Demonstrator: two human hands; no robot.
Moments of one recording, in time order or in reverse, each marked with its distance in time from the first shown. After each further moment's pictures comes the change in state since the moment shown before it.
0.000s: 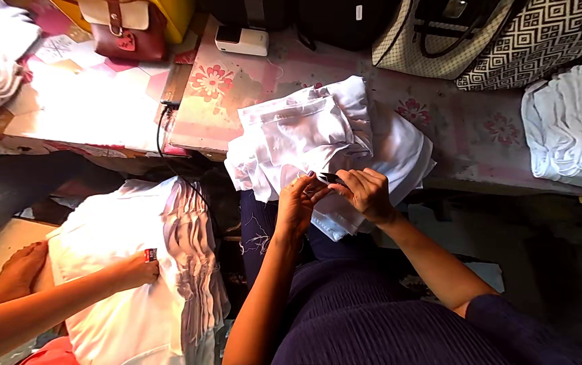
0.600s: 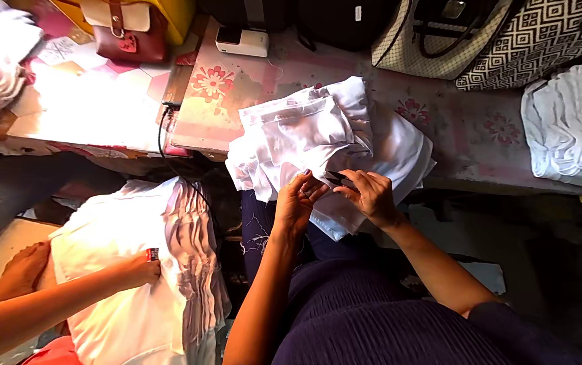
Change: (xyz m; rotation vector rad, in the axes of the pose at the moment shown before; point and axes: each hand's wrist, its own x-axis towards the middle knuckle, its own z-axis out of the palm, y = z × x) left_hand 0.000 0.007 0.001 -0.061 0.038 -0.059; right_hand -0.008 0.001 -0.008 0.112 -0.016 0.074
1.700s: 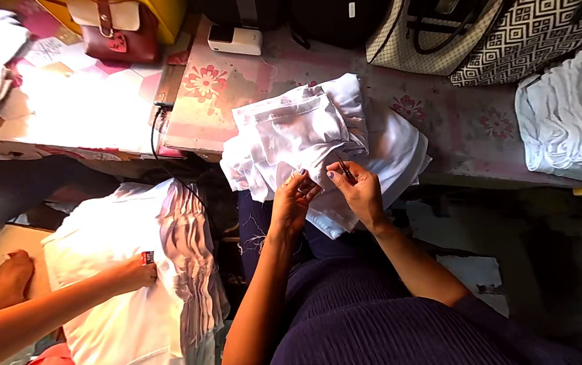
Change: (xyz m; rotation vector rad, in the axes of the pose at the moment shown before) left_hand 0.004 -0.005 -0.004 0.074 -0.001 0.030; right_hand 0.027 -0.045 -0.006 0.578 -0.010 0.712
